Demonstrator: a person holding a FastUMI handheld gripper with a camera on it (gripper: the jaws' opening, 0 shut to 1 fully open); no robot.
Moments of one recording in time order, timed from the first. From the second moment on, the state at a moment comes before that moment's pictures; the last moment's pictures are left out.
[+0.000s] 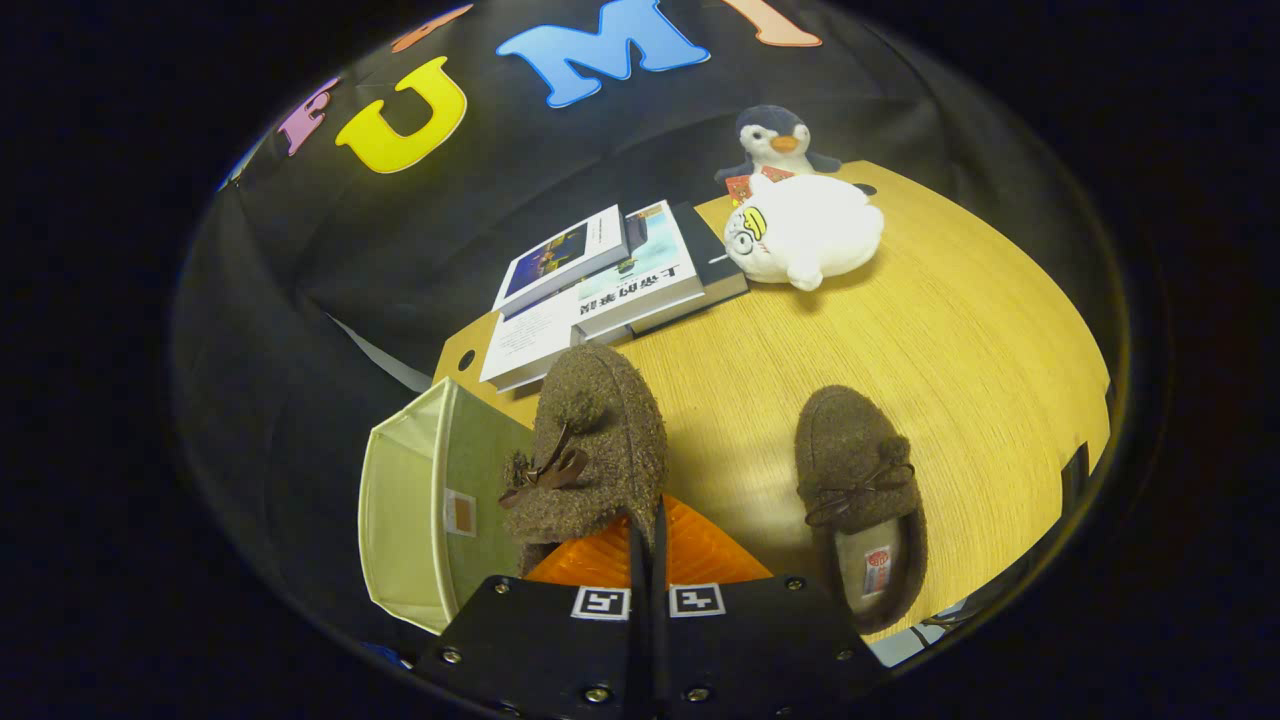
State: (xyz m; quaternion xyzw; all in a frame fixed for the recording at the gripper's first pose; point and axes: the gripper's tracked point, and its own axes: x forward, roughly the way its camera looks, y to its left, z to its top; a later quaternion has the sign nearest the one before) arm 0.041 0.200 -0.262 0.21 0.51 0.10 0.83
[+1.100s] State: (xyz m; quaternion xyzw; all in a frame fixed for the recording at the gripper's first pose) arm 0.048 0.379 -0.206 0.20 0.48 0.18 0.84
